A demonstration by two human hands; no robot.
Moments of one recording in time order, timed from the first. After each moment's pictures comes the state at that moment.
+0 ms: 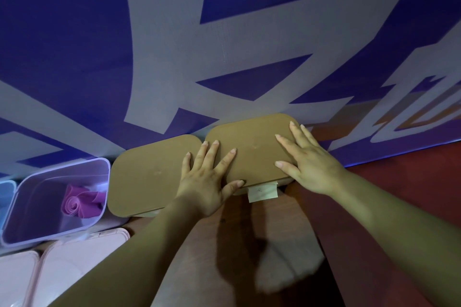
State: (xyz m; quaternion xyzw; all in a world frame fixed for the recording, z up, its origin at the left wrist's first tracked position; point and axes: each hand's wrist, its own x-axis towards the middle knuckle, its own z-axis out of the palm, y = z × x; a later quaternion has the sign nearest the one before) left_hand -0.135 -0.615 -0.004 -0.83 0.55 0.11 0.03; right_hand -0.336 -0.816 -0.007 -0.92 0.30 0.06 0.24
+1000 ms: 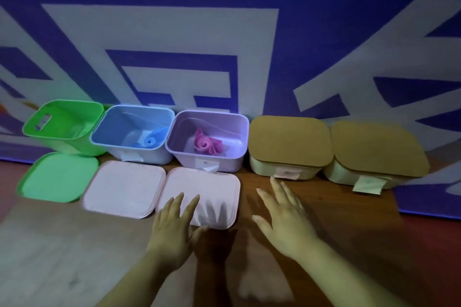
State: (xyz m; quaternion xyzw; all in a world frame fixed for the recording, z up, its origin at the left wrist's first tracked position) left_hand -0.078 -0.184 -0.025 -0.94 0.30 0.15 -0.07; right_hand -0.220 -0.440 0.004 -0.96 0.20 0.08 0.18
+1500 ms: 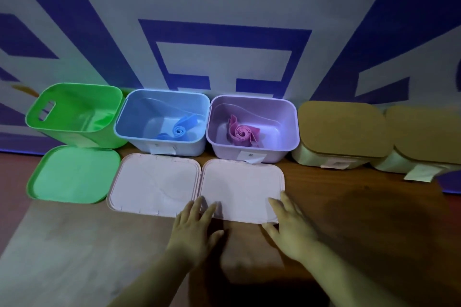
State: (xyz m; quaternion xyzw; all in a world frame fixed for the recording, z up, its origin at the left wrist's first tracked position) left_hand 0.001 -0.103 -0.086 -0.90 0.36 0.25 -0.02; right_hand -0.146 -0.332 -0.065 -0.90 0.30 0.20 0.25
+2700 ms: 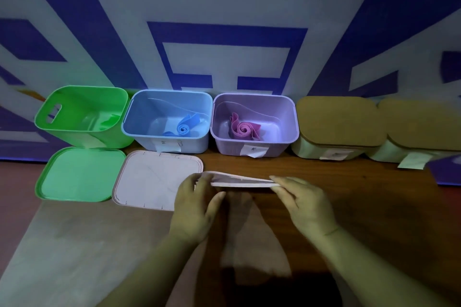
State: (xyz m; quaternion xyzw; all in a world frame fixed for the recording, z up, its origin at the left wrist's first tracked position) left_hand 0.018 -0.111 -0.026 -0.90 0.30 0.12 -0.29; right_hand -0.141 -0.327 0.001 -0.90 0.22 -0.20 0.30
